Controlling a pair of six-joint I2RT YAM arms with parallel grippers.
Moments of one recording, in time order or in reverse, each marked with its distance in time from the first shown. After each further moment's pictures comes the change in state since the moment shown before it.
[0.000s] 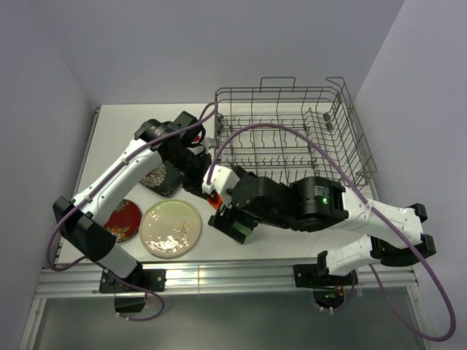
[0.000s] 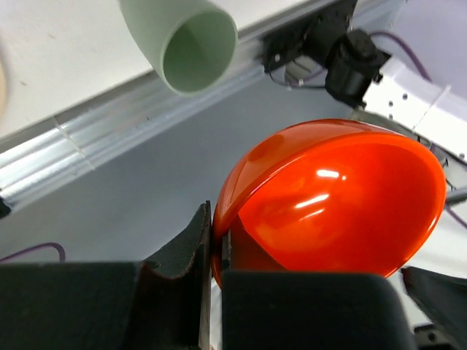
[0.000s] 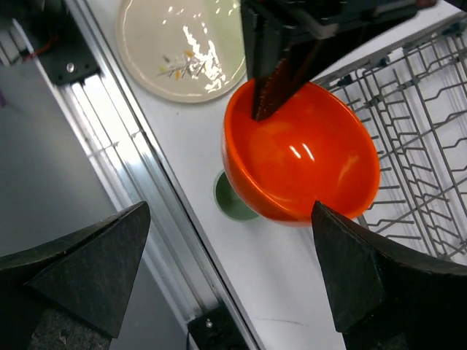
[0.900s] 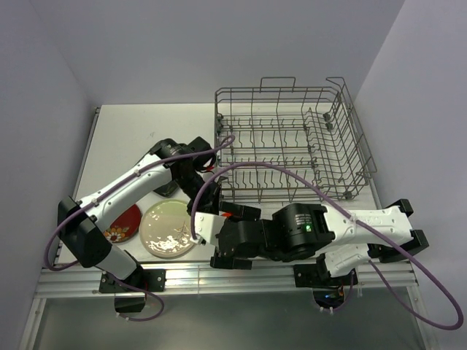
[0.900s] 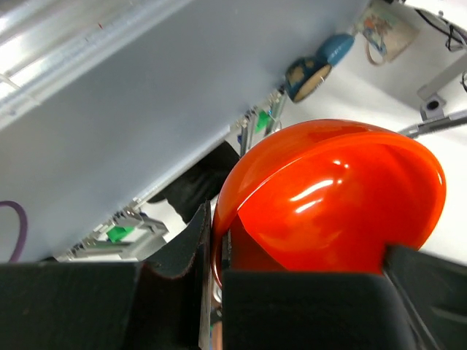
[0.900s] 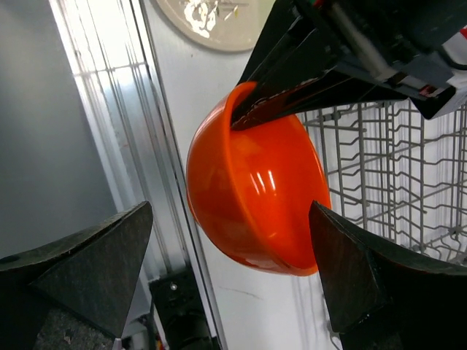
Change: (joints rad) left arm -0.126 -0.048 -0.218 0.008 0.208 0.021; right arm 0.234 0.054 -0.047 -0.093 0.083 -0.081
